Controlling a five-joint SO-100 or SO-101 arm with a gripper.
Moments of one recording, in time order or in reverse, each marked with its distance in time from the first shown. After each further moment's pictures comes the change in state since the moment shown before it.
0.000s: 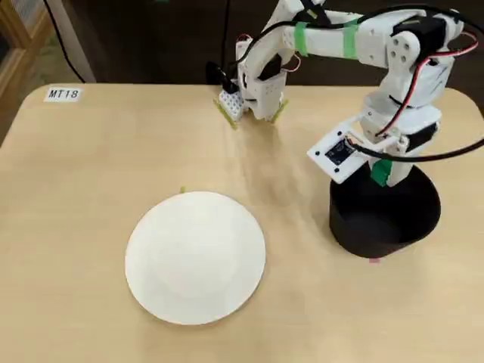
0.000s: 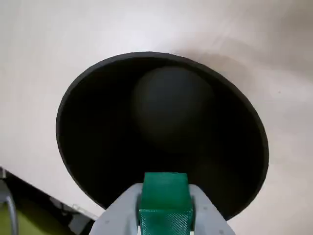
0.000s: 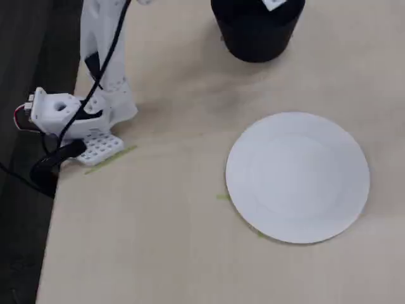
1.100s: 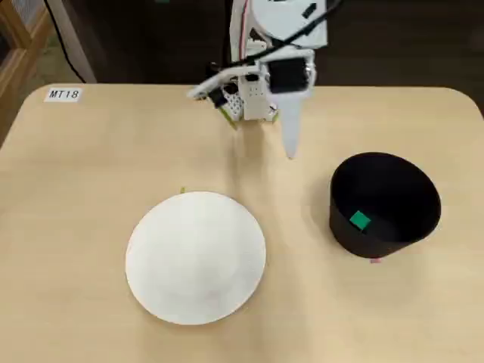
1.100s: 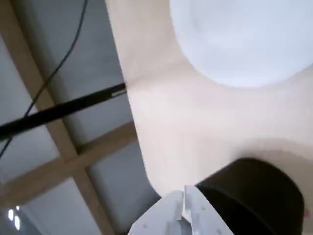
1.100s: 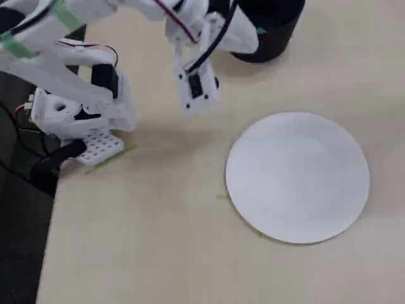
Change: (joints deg) arm 32.4 75.2 82.3 -42.5 5.0
